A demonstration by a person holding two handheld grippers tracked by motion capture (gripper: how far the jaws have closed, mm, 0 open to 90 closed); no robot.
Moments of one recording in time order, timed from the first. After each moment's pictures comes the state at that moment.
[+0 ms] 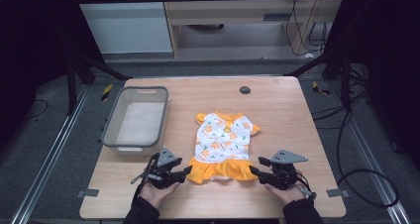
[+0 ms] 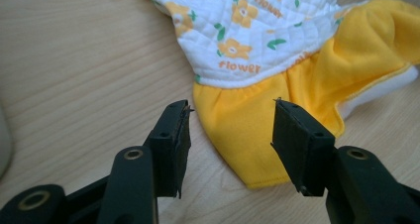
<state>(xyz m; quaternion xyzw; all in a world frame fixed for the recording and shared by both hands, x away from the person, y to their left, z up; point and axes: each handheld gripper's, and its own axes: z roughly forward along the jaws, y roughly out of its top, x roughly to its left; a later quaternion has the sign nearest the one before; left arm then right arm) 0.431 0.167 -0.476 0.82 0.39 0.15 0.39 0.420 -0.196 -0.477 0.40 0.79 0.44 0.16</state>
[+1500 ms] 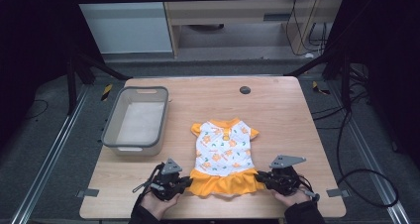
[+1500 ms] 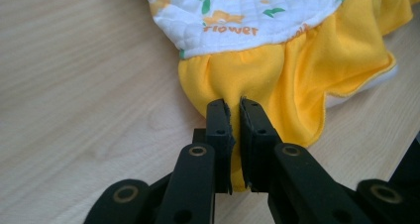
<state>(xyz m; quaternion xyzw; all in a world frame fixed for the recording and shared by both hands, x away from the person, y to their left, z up) 0.400 0.156 -0.475 0.85 0.39 0.07 0.36 0.407 -0.205 -0.476 0.38 0.83 0.39 0.09</state>
